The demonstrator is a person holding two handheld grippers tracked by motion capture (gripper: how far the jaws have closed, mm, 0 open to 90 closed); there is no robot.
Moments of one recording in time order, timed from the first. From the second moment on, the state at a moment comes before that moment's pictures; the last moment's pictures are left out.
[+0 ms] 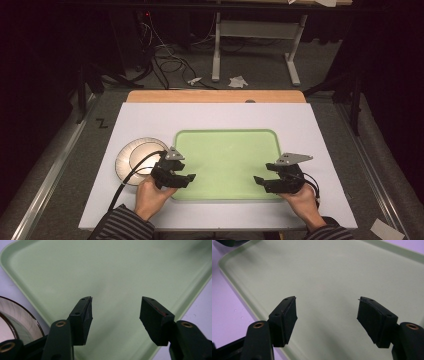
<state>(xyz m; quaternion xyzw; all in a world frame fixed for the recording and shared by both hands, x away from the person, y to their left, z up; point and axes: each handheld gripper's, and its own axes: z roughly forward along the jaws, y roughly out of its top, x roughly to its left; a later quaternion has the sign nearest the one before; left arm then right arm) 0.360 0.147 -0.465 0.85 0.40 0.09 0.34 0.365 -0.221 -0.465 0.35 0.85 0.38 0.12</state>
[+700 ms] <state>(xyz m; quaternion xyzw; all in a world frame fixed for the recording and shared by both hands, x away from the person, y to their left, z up) 0.361 0.148 -0.465 0.85 0.40 0.08 0.34 0.366 -0.217 -0.468 0.35 0.86 0.36 0.10</state>
